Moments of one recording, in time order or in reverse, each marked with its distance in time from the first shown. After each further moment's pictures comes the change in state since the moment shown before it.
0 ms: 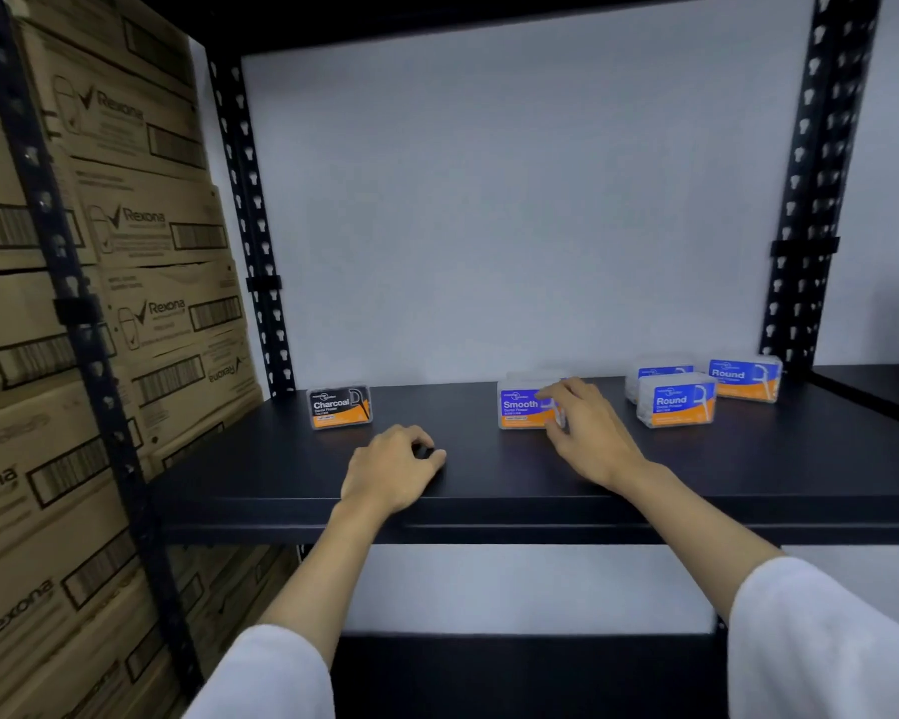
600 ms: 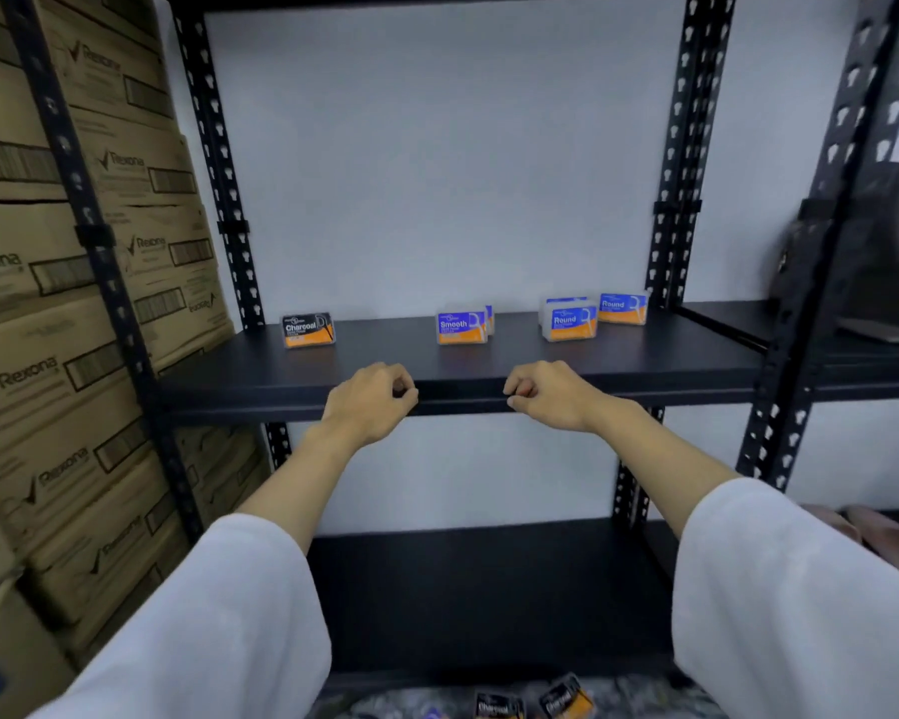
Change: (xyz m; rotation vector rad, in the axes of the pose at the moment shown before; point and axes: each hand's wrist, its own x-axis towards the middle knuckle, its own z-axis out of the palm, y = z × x) left_hand -0.122 0.045 -0.027 0.029 -0.023 0.165; right_hand -0.139 -0.051 -0.099 0.145 -0.352 0.169
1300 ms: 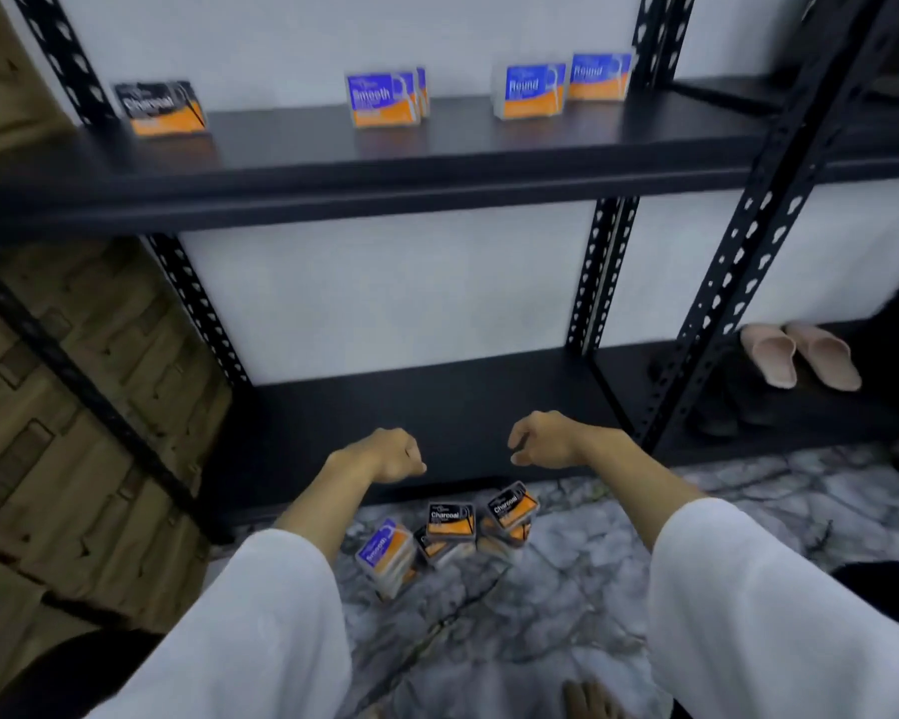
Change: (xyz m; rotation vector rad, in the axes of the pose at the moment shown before) left_hand -0.111 -0.033 0.253 -0.031 -0.942 -0.136; right_hand -0.116 0.166 0.186 -0.045 -0.612 0.411
